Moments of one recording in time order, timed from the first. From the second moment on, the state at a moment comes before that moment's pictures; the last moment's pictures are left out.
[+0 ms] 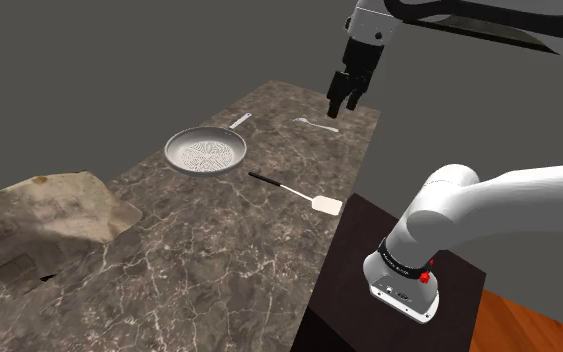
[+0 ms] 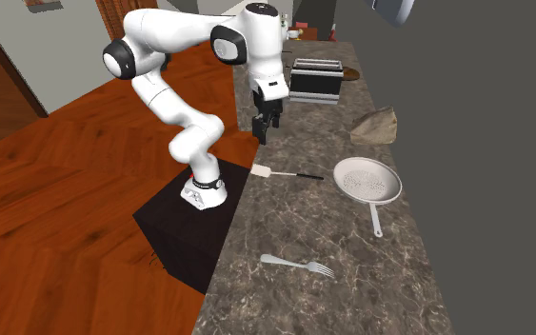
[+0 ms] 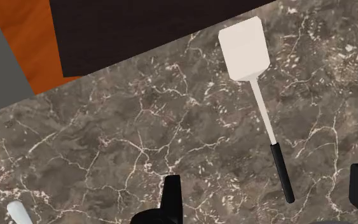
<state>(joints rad) 0.00 -0.83 -0.03 -2.40 0.06 1.59 -0.01</state>
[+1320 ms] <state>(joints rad) 0.15 -0.65 0.16 -2.78 0.12 2.20 -0.05</state>
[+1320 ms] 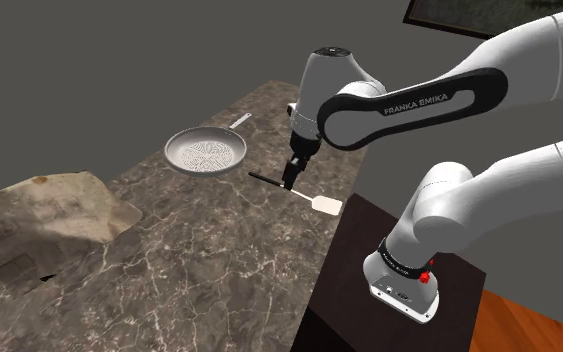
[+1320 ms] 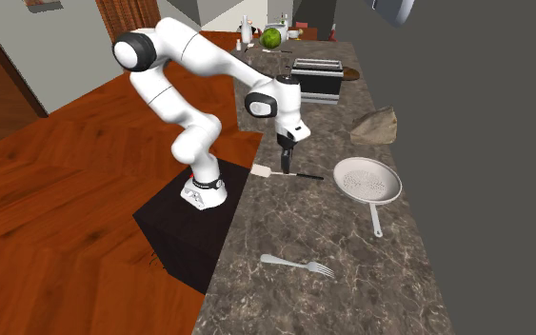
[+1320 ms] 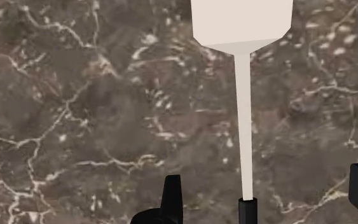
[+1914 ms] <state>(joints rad) 0.15 -0.58 0.17 -2.83 0.13 2.32 -0.05</state>
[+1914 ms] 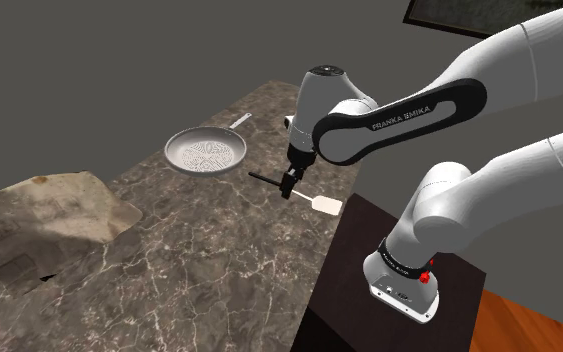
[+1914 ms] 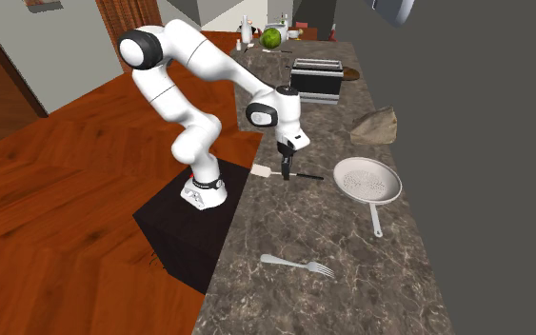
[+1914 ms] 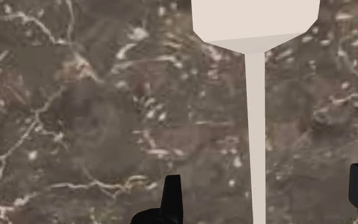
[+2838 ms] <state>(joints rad) 0.15 -0.58 0.17 -2.83 0.13 2.32 -0.05</state>
